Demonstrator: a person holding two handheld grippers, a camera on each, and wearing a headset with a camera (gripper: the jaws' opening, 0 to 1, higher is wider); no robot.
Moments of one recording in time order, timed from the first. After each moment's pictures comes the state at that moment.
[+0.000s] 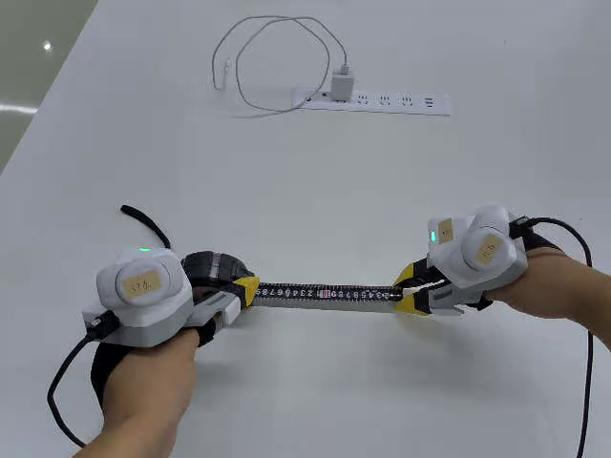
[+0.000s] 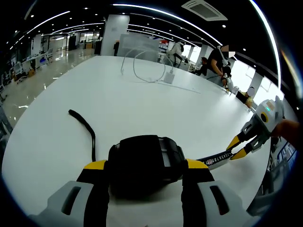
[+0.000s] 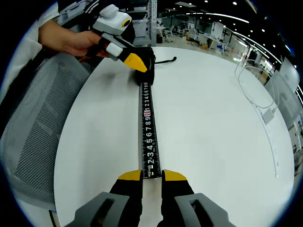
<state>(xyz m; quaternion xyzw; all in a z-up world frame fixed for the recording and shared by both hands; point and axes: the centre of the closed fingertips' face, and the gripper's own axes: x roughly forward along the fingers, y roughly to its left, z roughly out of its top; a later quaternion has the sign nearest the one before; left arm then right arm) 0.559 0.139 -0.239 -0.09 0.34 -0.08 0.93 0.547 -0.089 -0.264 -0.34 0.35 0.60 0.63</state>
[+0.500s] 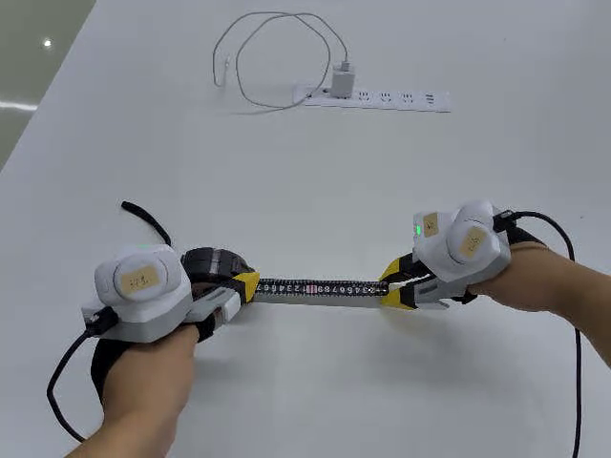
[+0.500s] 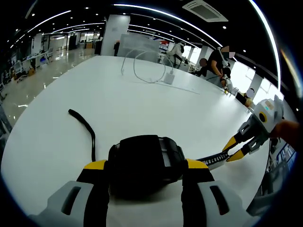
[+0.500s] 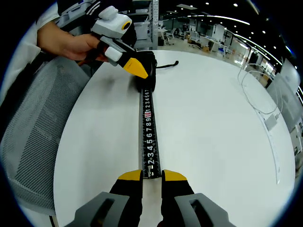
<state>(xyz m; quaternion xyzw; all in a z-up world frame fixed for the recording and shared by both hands) 0.559 0.138 -0.238 -0.09 0.34 -0.08 0.93 0.547 -0.069 -0.263 -0.33 0.34 0.61 0.63</state>
